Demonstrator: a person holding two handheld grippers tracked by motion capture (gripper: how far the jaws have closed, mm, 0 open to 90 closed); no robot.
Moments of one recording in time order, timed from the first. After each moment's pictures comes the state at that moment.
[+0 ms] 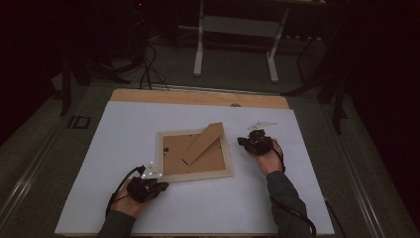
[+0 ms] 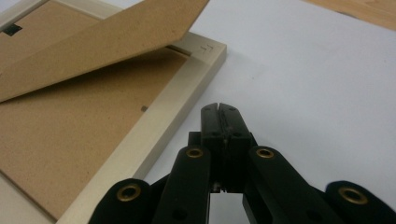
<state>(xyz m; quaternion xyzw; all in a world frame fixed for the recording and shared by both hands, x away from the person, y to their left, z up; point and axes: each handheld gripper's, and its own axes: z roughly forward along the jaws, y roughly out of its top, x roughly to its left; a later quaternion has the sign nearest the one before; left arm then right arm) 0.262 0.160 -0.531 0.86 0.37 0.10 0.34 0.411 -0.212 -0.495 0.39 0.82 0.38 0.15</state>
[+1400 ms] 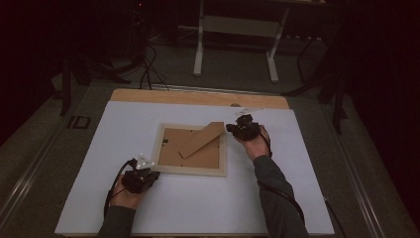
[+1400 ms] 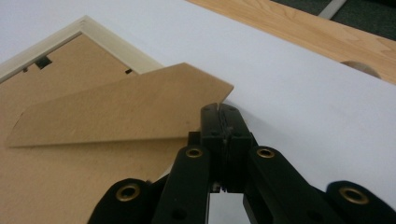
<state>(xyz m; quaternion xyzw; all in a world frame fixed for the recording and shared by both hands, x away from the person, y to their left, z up) 0.280 0.175 -0.532 0.82 0.45 0.15 0.32 0.450 -0.172 -0.477 0.39 0.82 0.40 0.15</state>
